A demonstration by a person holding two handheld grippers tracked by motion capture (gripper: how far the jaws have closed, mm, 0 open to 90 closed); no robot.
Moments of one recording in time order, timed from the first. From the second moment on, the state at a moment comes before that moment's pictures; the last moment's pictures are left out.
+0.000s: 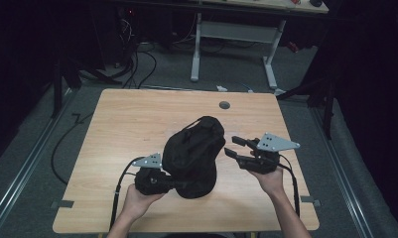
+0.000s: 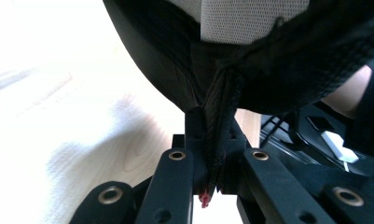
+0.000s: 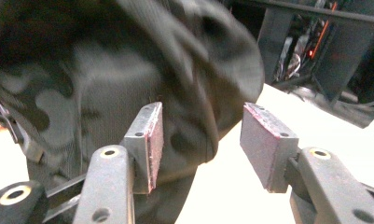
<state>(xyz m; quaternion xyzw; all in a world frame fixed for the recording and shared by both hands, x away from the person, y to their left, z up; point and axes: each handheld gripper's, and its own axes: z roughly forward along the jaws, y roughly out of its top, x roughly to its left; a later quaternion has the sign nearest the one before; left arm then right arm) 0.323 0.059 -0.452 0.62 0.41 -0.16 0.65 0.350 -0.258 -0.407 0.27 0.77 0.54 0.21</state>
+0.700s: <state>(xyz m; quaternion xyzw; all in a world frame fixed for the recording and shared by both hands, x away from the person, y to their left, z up) 0.328 0.082 -0.441 0.59 0.43 -0.11 0.68 0.362 -0.295 -0.510 0.50 0.76 0.37 0.18</state>
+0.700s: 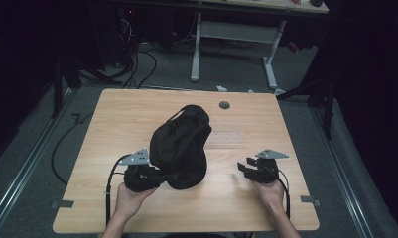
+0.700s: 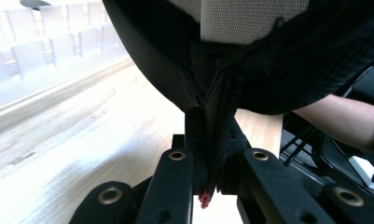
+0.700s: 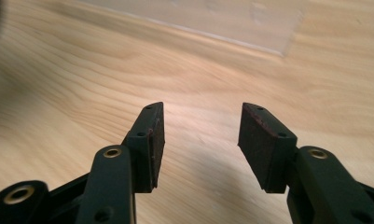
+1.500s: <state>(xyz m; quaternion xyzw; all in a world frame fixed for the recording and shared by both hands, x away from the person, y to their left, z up) 0.339 0.096 -0.431 0.57 0.44 -0.04 0.69 0.362 -0.297 -0.531 0.51 0.76 0.32 0.23</state>
